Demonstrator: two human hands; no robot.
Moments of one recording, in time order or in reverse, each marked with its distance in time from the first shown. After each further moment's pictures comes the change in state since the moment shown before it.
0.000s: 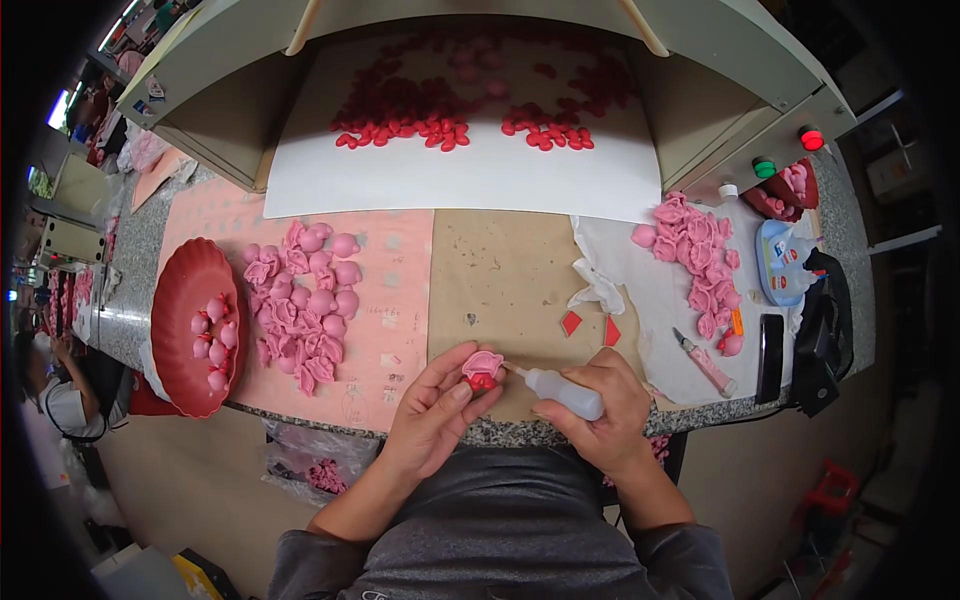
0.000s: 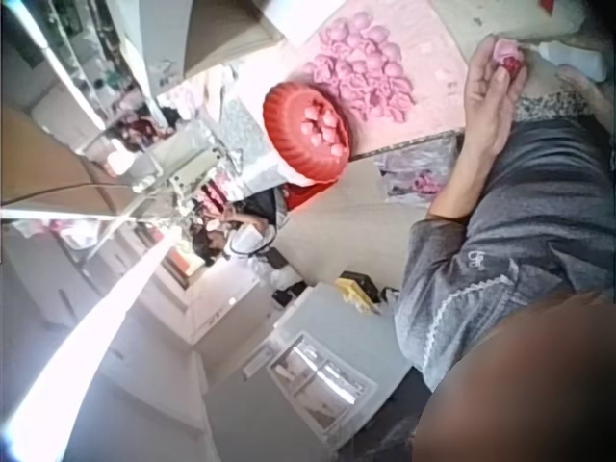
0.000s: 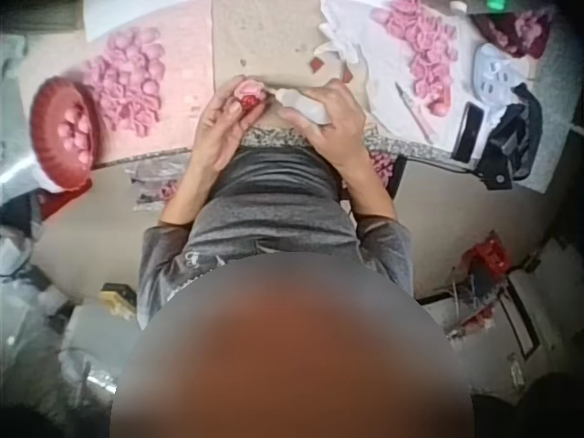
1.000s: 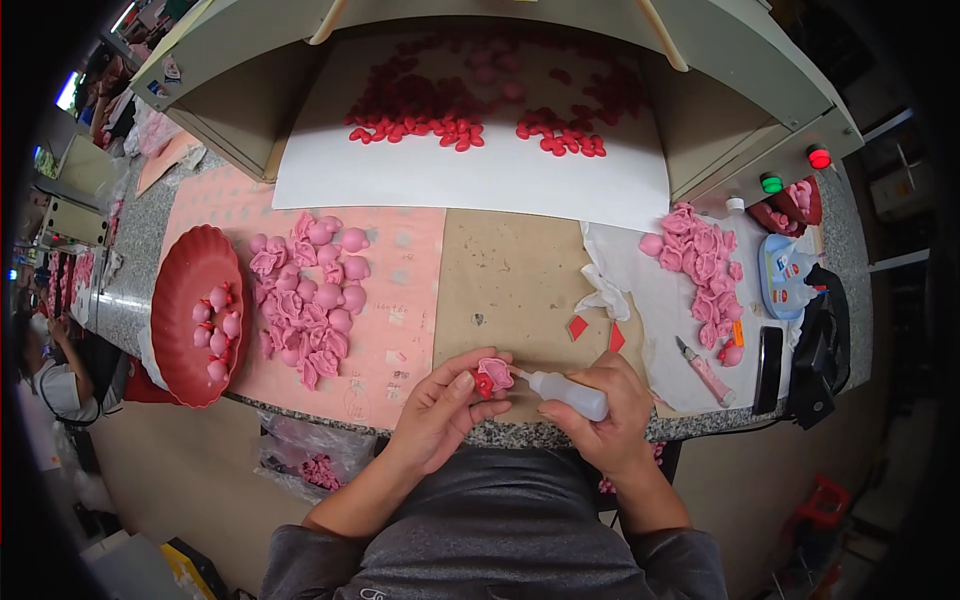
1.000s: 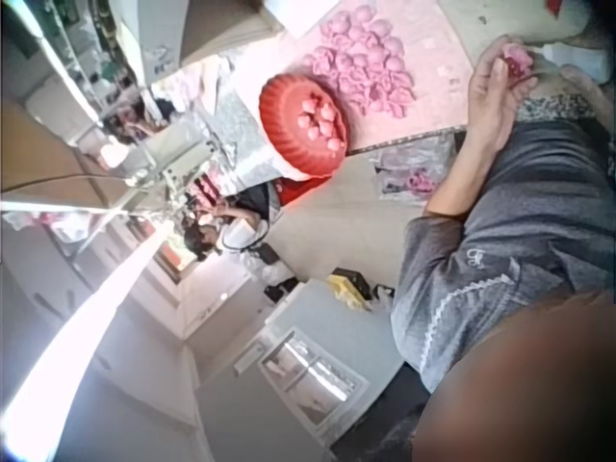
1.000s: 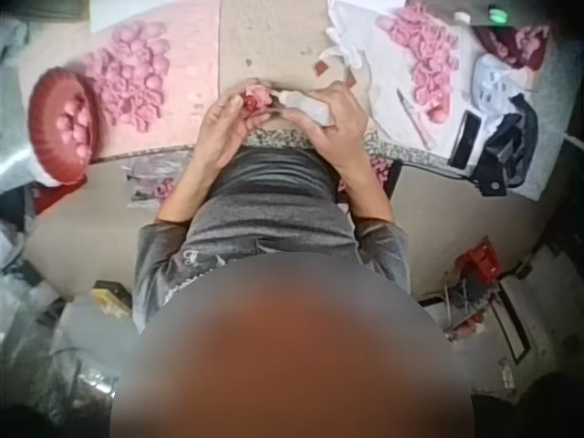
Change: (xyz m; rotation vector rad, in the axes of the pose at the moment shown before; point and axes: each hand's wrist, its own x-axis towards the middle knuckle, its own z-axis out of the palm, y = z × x) left_hand 0.003 0.000 -0.005 -0.008 -0.063 -0.043; right_hand 0.005 -0.002 0.000 -0.001 -0.014 0.000
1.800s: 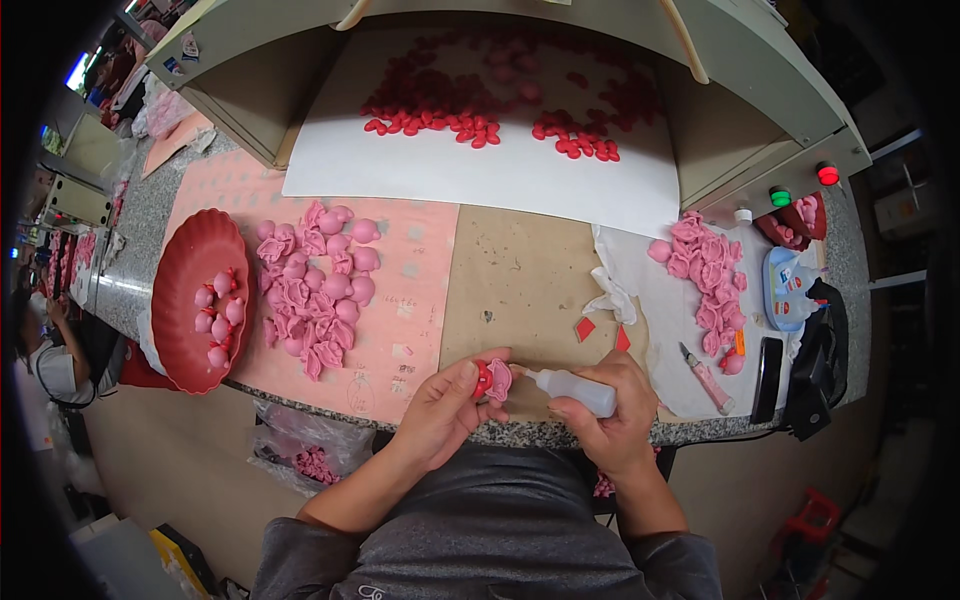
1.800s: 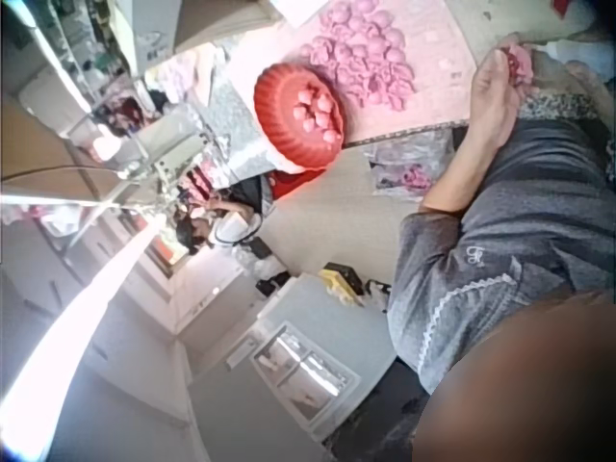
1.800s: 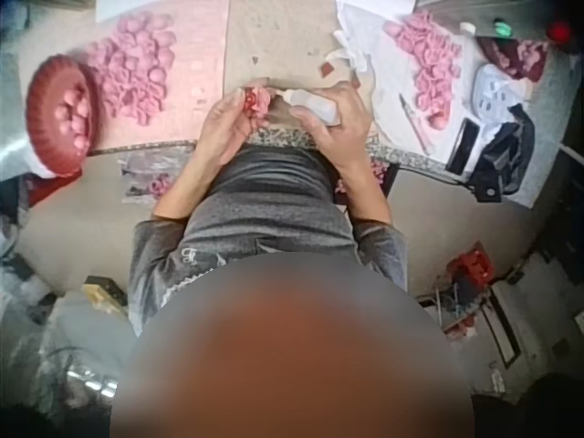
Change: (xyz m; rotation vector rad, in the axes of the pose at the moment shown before) left_hand 0.000 -0.001 -0.001 0.037 0.002 -0.045; right_hand 0.003 0.000 0.001 0.044 -0.007 0.033
